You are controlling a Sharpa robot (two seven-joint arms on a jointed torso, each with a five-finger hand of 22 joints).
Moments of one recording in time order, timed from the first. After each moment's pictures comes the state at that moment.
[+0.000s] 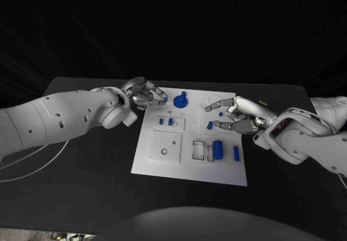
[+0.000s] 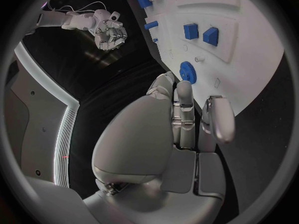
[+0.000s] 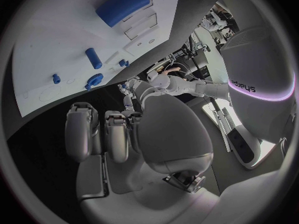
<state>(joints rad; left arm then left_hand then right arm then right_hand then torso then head) 1.32 -0.75 -0.23 1.29 -0.53 -0.23 0.16 1.66 -0.04 0.01 0.26 0.42 1.18 0.05 0.12 0.21 0.78 0.01 0.61 0.21 1.10 -0.06 1.15 0.39 0.05 1.43 0.05 1.29 1.31 1.26 -0.97 -0.22 1.66 -1.26 -0.46 0.29 1.39 -0.05 0.27 0.11 0.36 0.72 0.03 0.27 0.12 1.46 -0.03 1.57 1.31 1.46 -0.08 1.57 1.31 0.05 1.42 0.04 1.38 1.31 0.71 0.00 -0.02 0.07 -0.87</state>
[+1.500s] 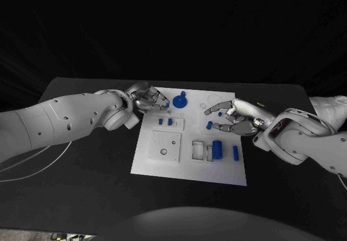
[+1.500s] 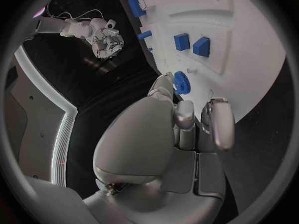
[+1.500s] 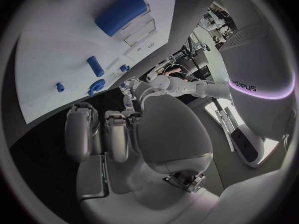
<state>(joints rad) 1.29 -0.70 -0.23 1.24 -0.59 -0.18 0.15 1.68 -0.03 -0.02 0.28 0.42 1.18 0.04 0.11 0.22 1.09 -0.01 1.50 1.23 1.25 -0.06 1.38 0.87 0.05 1.44 0.05 1.36 1.31 1.25 -0.97 -0.22 1.66 -1.25 -0.42 0.27 1.39 -0.05 0.27 0.11 0.35 0.73 0.03 0.27 0.12 1.46 -0.03 1.57 1.31 1.46 -0.08 1.57 1.31 0.05 1.42 0.04 1.38 1.31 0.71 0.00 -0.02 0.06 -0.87</state>
